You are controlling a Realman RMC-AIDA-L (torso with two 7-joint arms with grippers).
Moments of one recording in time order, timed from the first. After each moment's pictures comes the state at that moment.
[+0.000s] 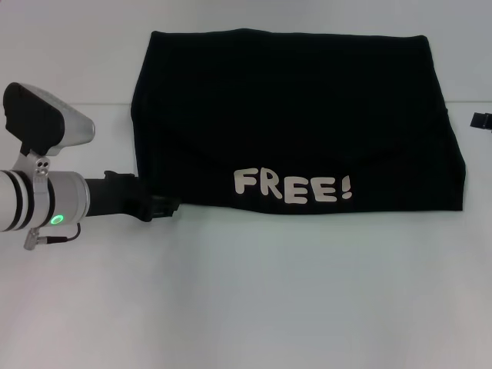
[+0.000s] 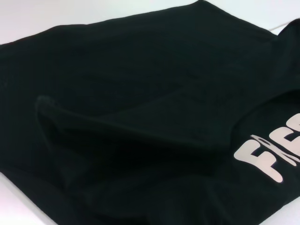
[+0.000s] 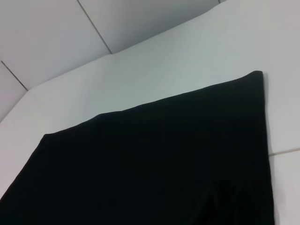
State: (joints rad) left arm -0.62 -2.16 0.80 0.76 2.31 0.98 -1.73; right arm 0.69 1.90 -0.33 -0.51 -2.26 -1.06 1.97
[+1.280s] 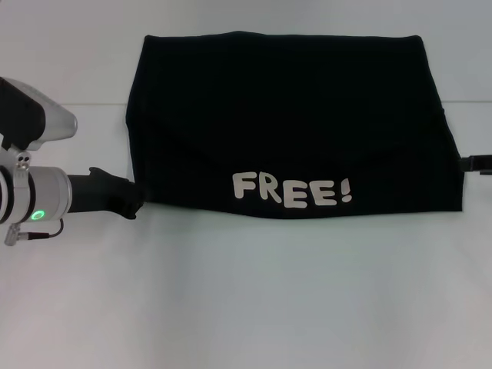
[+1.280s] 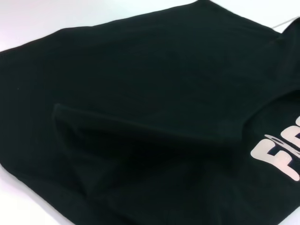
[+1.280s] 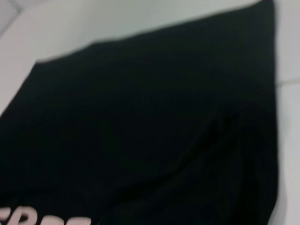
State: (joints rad) left arm -0.62 -2.12 0.78 0.77 2.33 1.03 -1.73; right arm 0.69 1.85 -0.58 -0.51 -2.33 -1.13 2.15
